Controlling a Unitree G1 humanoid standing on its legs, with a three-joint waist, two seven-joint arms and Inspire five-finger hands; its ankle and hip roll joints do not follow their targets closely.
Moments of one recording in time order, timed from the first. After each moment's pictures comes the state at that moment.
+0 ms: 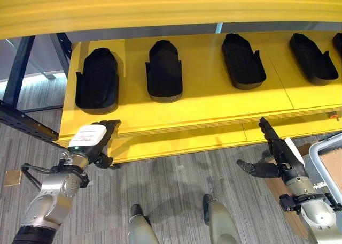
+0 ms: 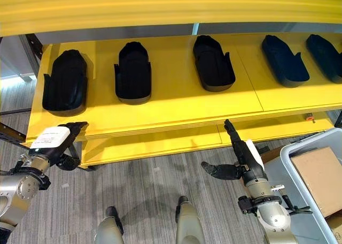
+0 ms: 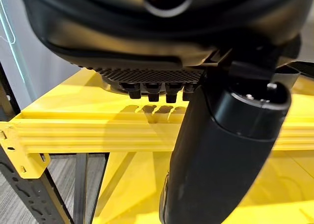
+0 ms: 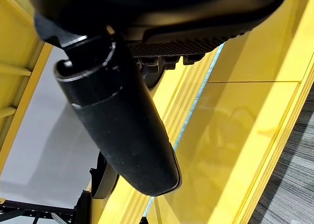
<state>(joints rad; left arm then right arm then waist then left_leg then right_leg) 0.01 0.81 0.04 0.06 0.69 -0.04 -0.10 0.29 -0.51 -0.13 -0.22 0.10 -0.13 0.08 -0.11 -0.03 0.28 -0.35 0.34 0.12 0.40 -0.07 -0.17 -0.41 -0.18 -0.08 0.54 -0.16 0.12</state>
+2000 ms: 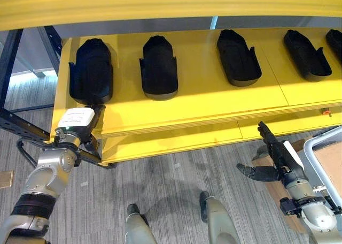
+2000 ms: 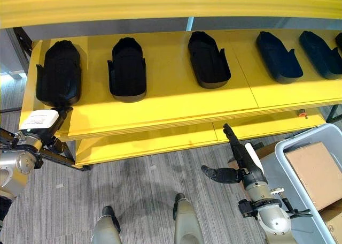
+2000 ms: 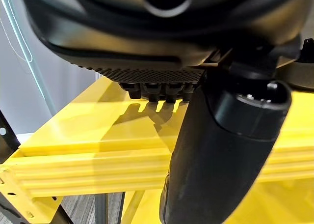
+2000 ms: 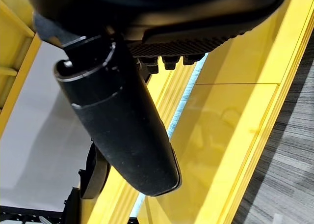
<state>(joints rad) -0.30 0.89 -0.10 0.36 0.72 0.02 -0.08 0.31 -0.51 -0.13 -0.22 0.12 -0.13 0.10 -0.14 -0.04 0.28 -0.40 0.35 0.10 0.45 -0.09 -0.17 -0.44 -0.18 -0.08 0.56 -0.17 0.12</state>
